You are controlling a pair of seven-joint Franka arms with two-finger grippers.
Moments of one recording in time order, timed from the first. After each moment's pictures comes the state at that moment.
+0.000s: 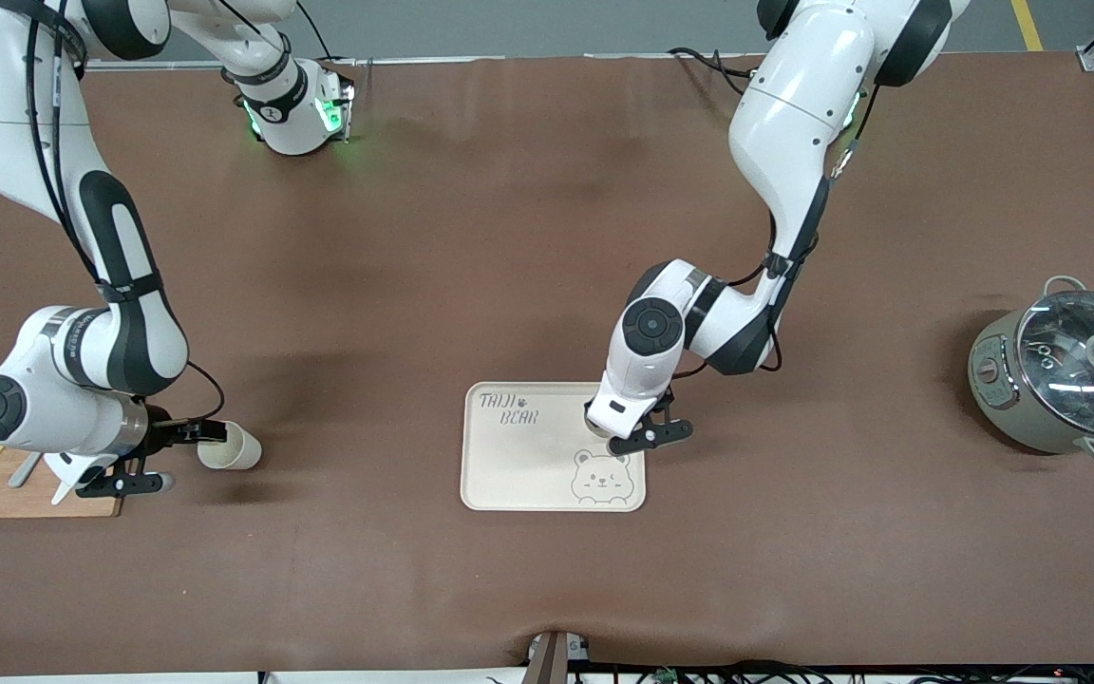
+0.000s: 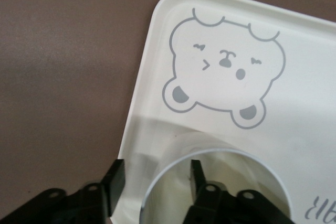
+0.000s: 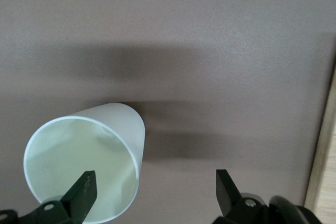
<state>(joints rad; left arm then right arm) -0.59 0.84 0.00 -1.41 0.06 2.33 -0.86 -0.05 0.68 -0.04 -1.60 0.08 2.19 -0.20</state>
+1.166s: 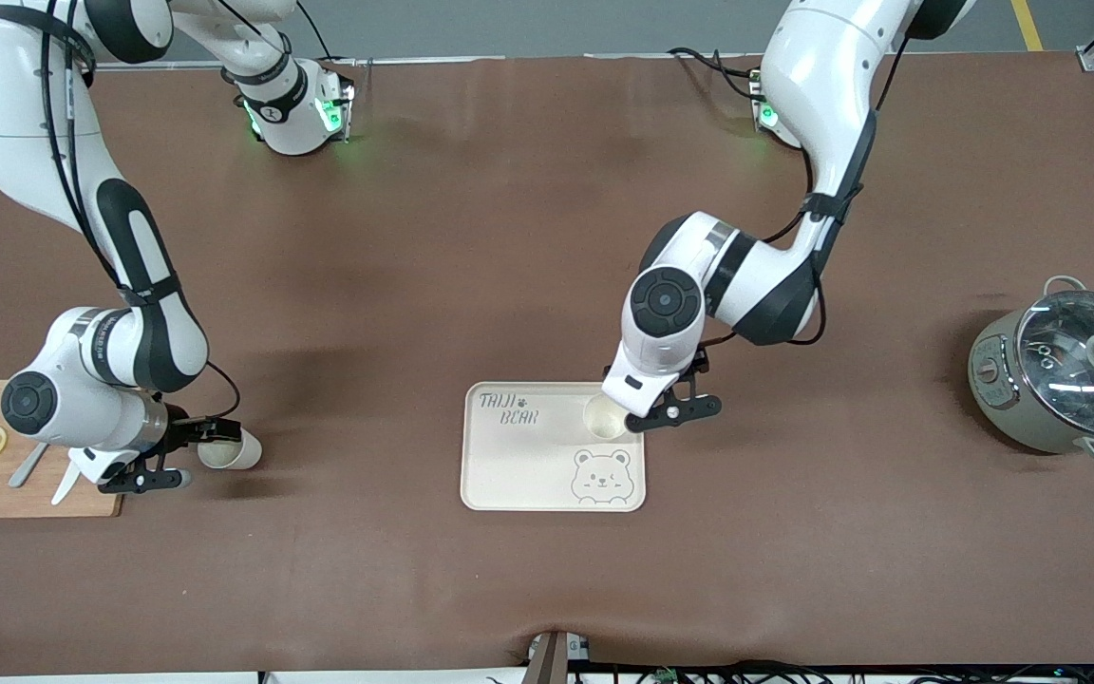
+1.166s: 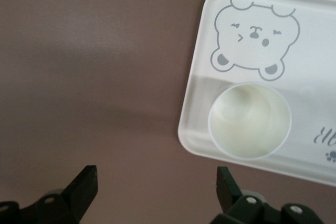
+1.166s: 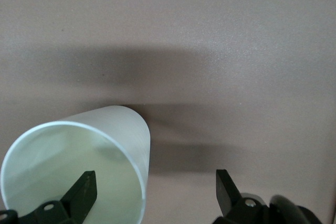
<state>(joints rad) -0.58 0.65 0.01 -1.38 0.05 1.93 -0.75 -0.05 0.69 -0.03 -1.65 0.08 2.27 -0.20</state>
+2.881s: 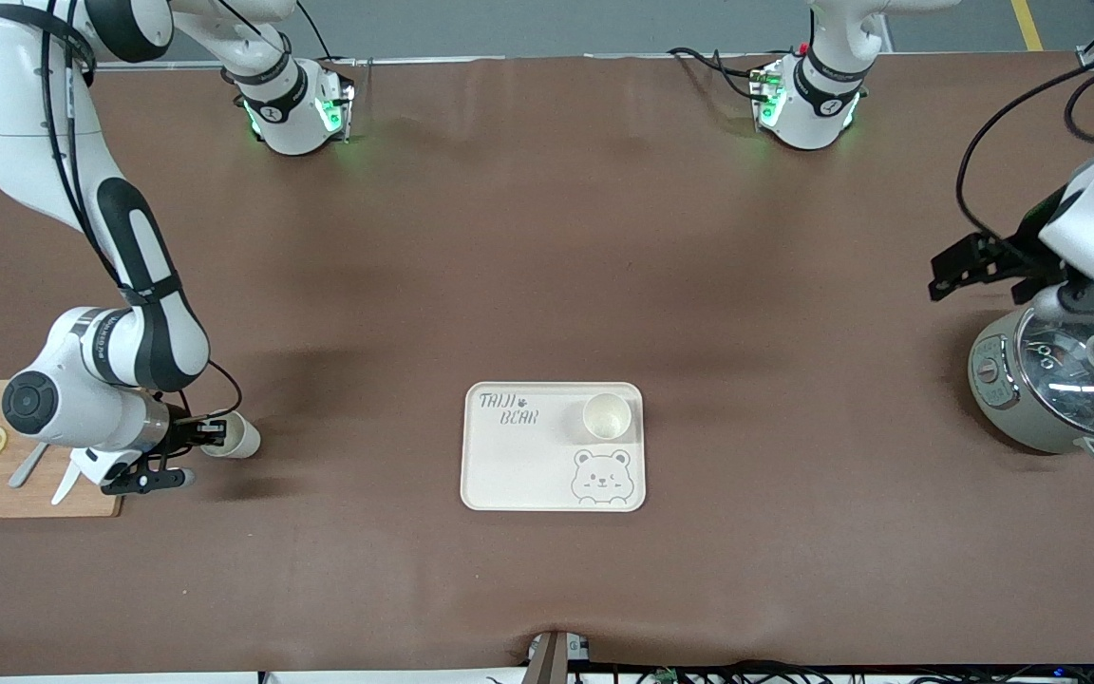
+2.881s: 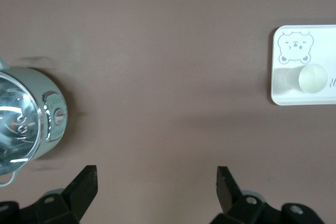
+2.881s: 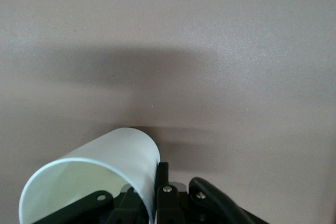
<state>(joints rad) -0.06 0.03 -0.03 -1.59 -0.05 1.66 -0.03 -0.05 0.69 -0.02 -1.64 0.08 2.27 -0.23</state>
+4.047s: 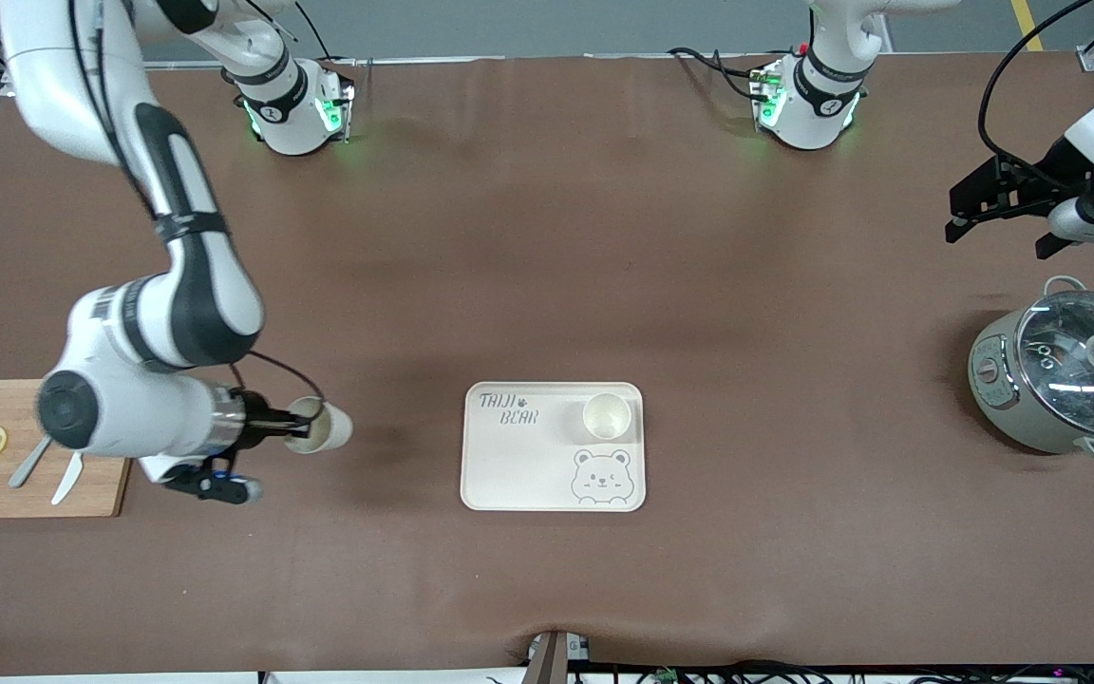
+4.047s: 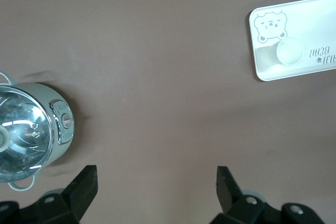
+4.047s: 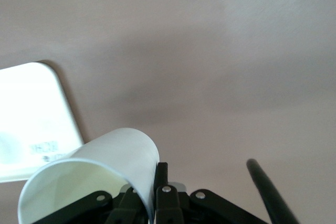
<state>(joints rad) -0.08 -0.02 -0.04 -1.53 -0.05 1.57 0.09 0.21 0.64 0.01 -1.31 0.22 1.83 0.41</state>
